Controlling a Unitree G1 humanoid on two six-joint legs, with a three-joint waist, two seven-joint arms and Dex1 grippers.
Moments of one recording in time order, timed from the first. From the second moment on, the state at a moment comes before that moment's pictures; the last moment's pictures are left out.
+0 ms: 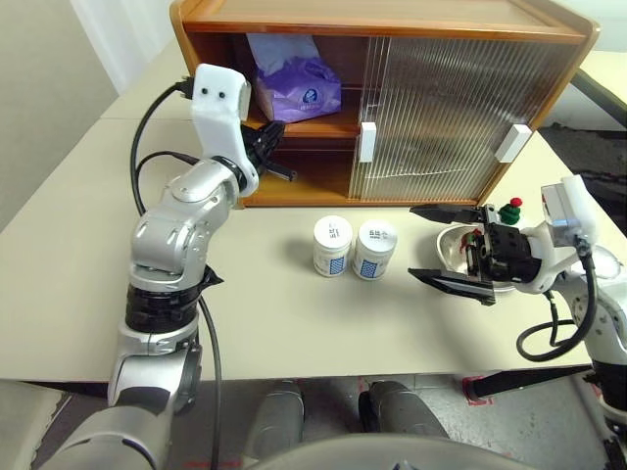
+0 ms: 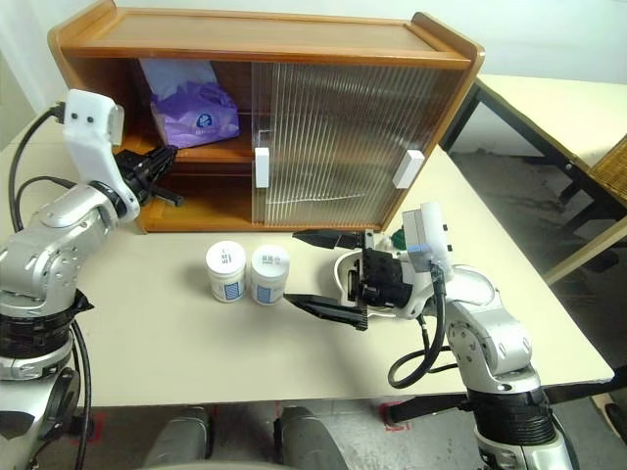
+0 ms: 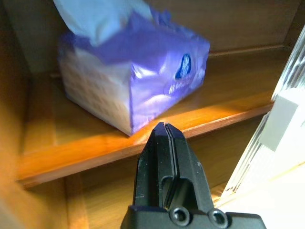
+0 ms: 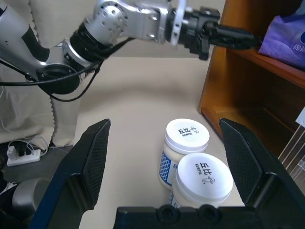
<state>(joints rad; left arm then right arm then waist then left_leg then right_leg) -0.60 0.39 0.03 -0.28 -0.27 0.83 -0.22 -0.16 -0.63 -0.08 -0.32 0.70 0.26 1.19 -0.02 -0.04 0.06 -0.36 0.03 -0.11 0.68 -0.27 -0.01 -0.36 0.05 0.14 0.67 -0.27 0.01</state>
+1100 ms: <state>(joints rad) -0.80 0.30 -0.01 0.10 -0.09 0.54 -0.24 -0.07 -0.40 -0.17 -0.41 0.86 0.25 0.92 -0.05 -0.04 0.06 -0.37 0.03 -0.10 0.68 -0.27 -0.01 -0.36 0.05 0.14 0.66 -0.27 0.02</state>
